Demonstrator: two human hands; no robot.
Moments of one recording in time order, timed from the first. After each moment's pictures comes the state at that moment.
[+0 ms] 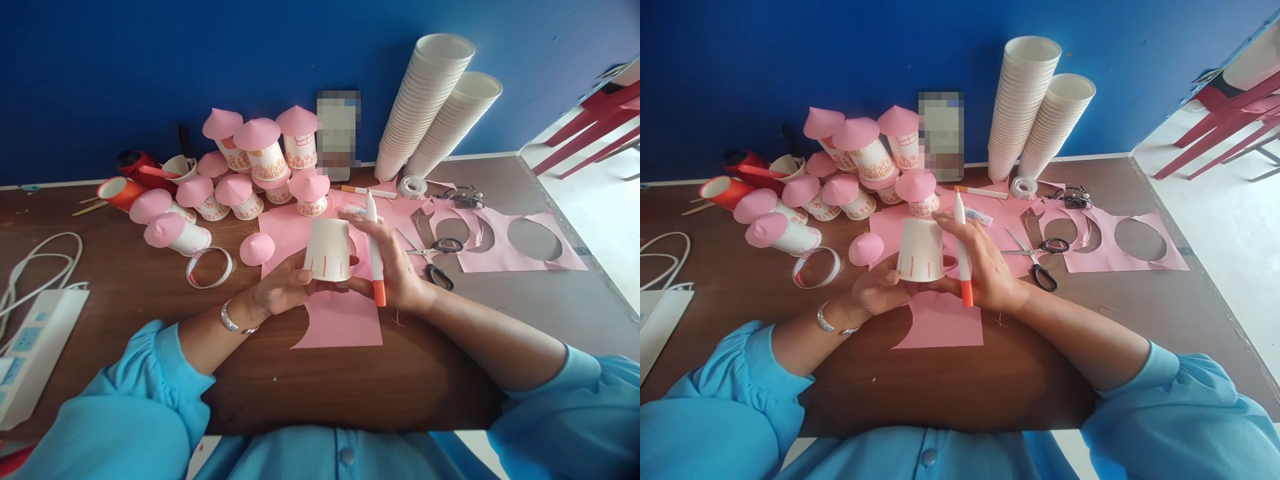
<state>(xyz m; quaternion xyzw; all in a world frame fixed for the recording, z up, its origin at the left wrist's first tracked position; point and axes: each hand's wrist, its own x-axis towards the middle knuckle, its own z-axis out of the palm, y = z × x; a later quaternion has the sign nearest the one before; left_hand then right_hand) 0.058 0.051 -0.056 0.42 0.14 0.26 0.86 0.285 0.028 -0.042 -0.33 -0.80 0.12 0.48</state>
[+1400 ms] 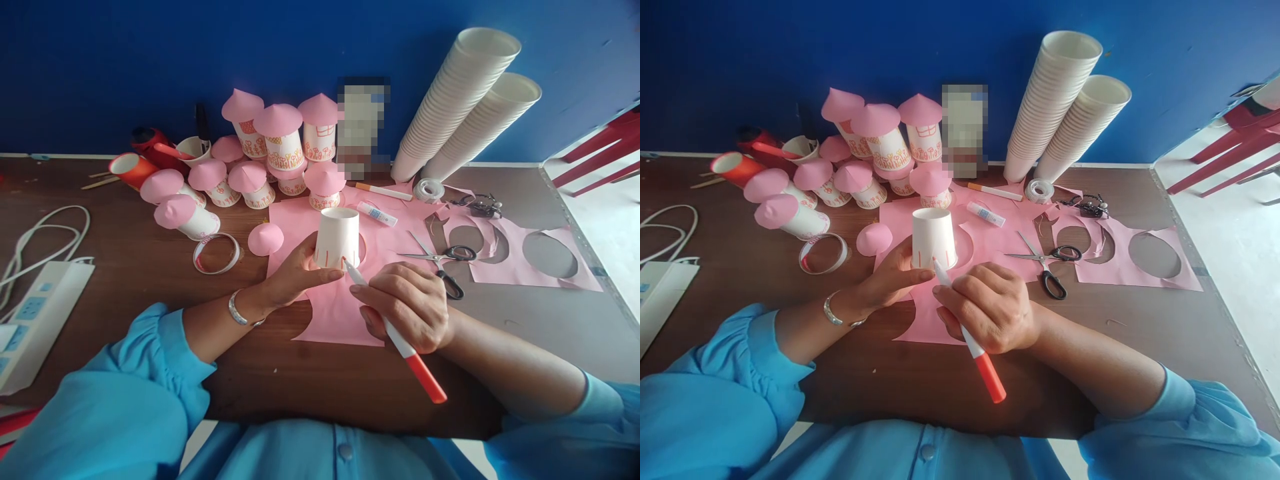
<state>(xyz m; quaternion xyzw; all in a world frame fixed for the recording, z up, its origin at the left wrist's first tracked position) 0.067 0.047 -0.057 0.50 0.28 0.37 0.73 0.277 -0.005 -0.021 -0.23 -0.86 -0.11 0.44</state>
